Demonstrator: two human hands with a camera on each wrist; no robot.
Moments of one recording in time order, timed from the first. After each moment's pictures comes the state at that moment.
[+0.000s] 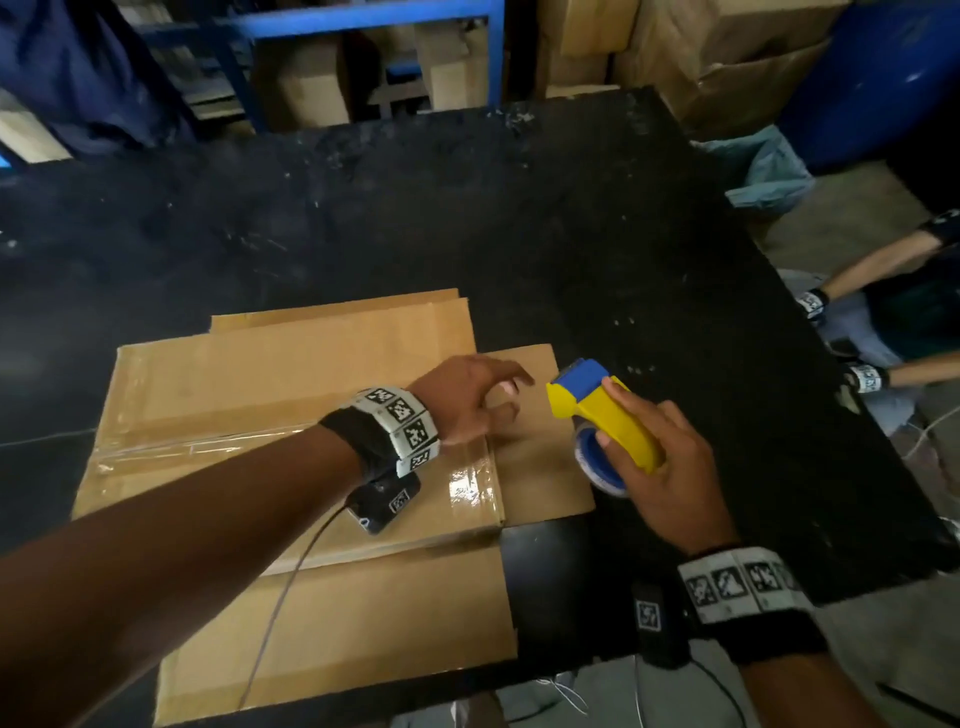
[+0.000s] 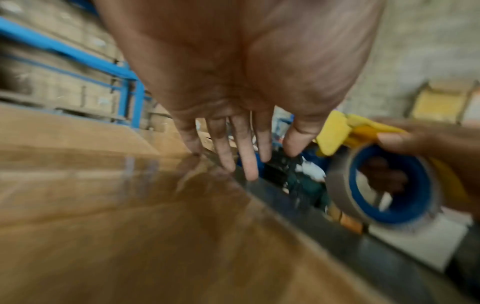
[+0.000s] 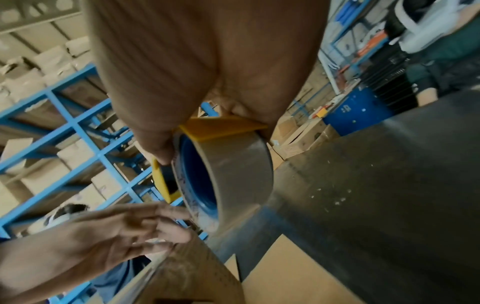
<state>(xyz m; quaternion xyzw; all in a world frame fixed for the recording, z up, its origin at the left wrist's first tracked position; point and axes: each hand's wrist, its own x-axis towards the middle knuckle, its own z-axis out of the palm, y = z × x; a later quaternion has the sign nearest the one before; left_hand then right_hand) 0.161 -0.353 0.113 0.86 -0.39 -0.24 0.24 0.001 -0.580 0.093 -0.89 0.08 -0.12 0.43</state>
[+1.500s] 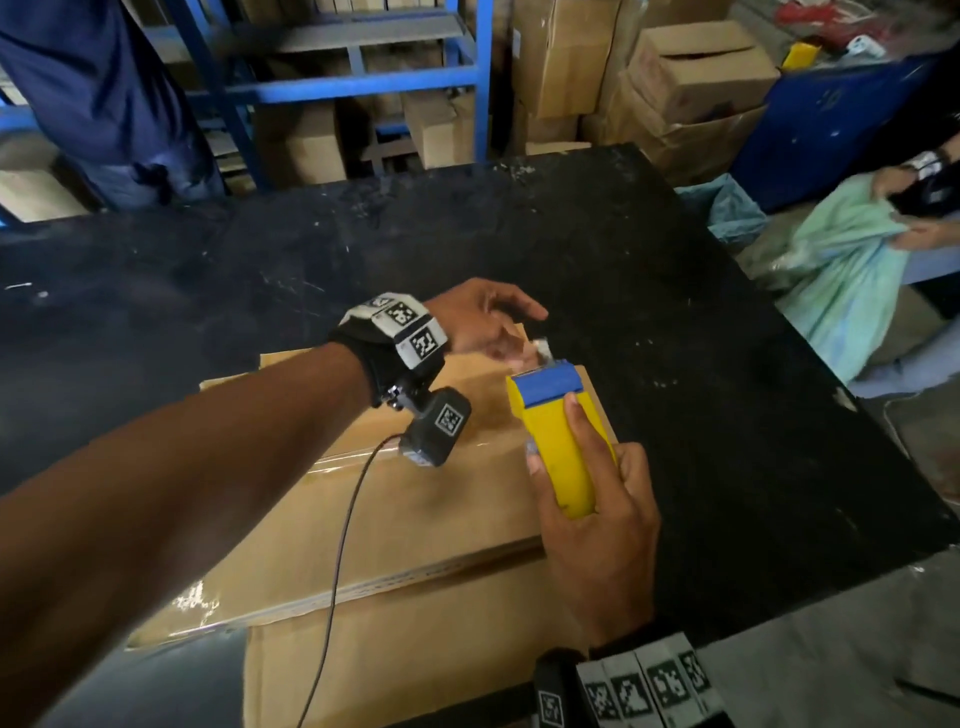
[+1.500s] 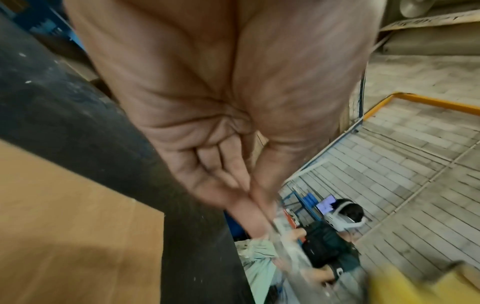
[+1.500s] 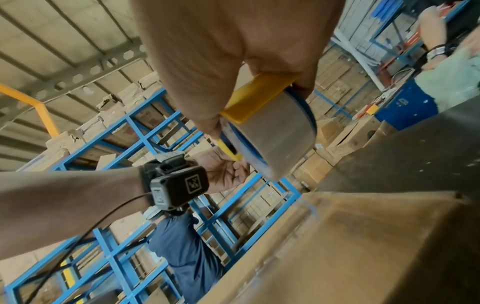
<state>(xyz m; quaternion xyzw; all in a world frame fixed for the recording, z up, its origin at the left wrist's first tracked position) 0.233 -0.280 0.202 0.77 -0.25 -0.37 0.46 -0.019 -0.356 0.162 -0.86 0.20 -0.29 0.36</state>
